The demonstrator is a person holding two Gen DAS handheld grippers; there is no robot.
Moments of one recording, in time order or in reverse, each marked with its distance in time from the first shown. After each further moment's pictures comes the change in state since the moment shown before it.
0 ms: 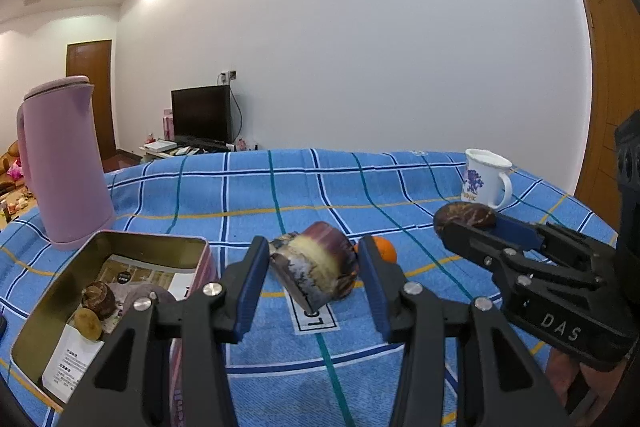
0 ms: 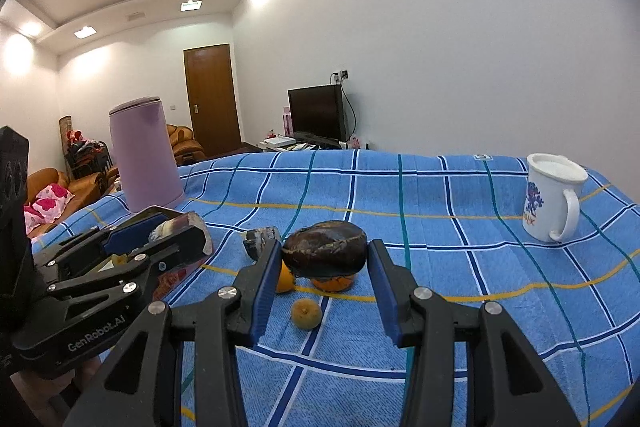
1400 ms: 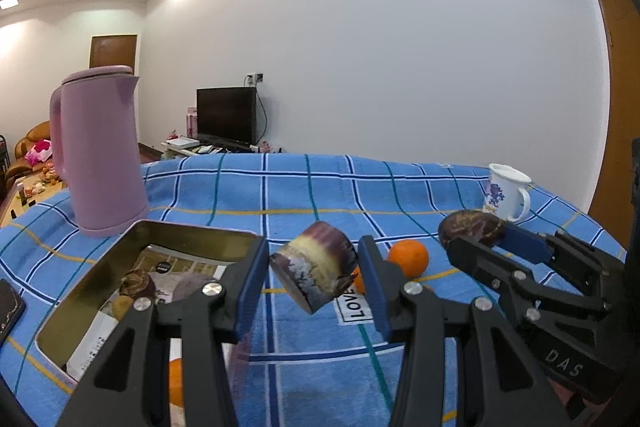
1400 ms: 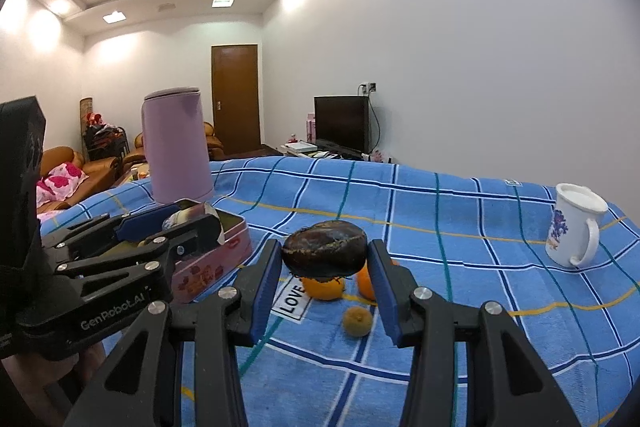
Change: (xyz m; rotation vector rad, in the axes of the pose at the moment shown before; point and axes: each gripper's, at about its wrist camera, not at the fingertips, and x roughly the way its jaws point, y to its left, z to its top) left arm -0.019 0.034 -0.004 -0.067 -0.022 0.069; right arm -0.003 0.045 -0.002 -0.101 -0.031 0.061
